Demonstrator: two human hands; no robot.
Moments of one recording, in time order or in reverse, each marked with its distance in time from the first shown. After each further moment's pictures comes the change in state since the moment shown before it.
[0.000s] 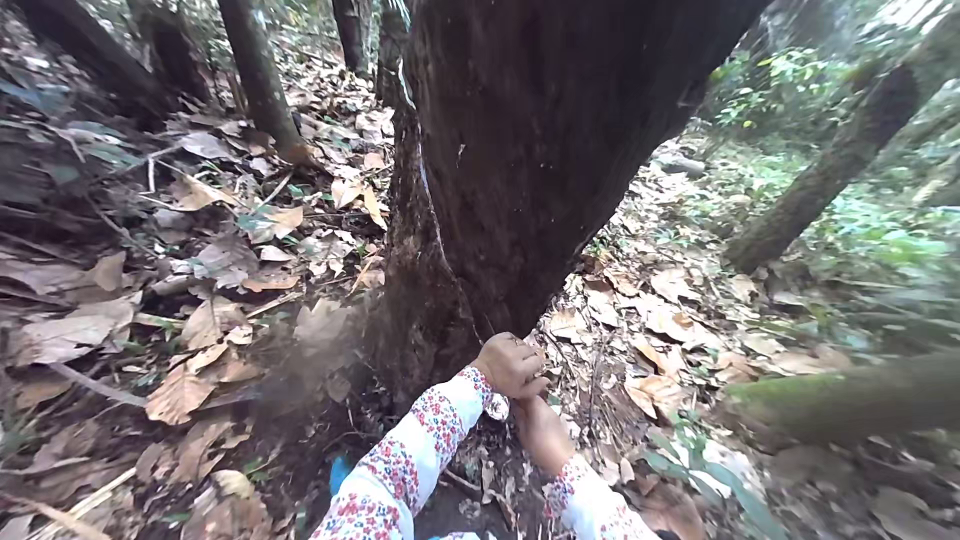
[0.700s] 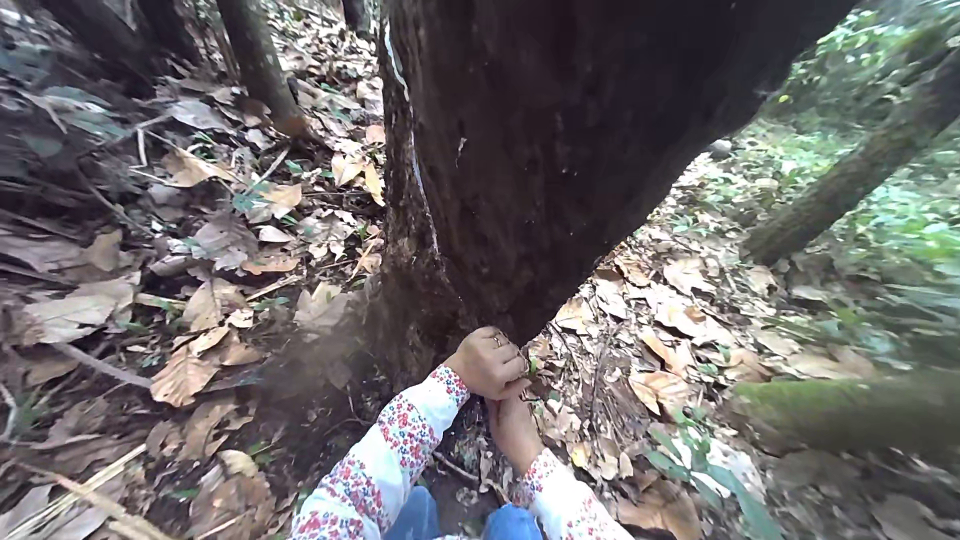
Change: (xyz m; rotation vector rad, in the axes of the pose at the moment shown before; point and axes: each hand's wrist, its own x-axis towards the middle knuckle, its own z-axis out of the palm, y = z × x) left_hand -0.003 -0.070 0.010 0.259 0.396 0.238; right_hand 0.052 -0.027 0.025 0.175 0.105 -0.186
